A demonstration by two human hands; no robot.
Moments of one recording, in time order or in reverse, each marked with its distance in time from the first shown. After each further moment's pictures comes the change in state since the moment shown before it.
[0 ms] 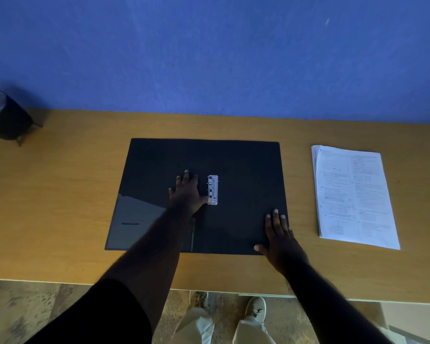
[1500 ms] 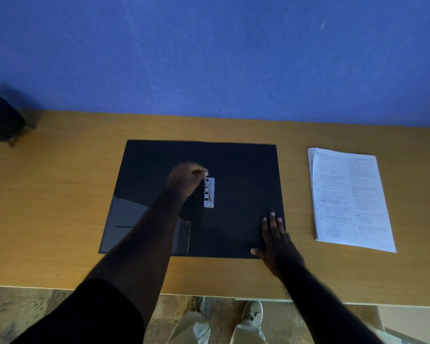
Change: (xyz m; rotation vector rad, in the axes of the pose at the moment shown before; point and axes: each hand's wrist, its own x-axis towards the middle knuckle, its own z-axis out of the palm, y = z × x) left_hand 0.021 0.012 -0.036 -0.444 0.249 0.261; right_hand 0.000 0.000 -0.002 0.028 0.005 0.001
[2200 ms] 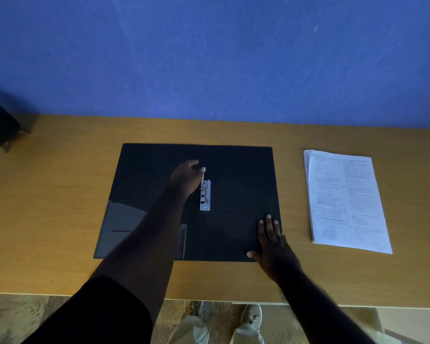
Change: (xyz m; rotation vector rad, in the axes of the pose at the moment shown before) left_hand 0.016 0.015 0.012 -0.120 -0.018 -0.259; right_hand 0.000 0.001 0.001 0.008 0.010 -0.005
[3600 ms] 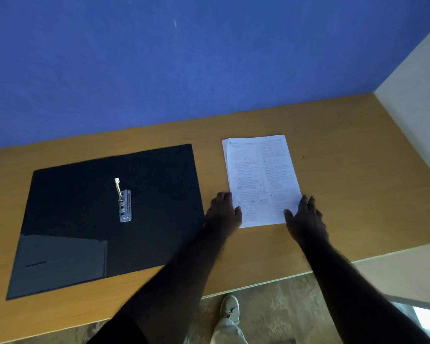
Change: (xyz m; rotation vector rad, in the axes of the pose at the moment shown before) left_hand -0.144 0.134 0.260 0.442 -0.311 0.276; right_hand -0.053 0.233 -0.078 0.316 0.228 0.689
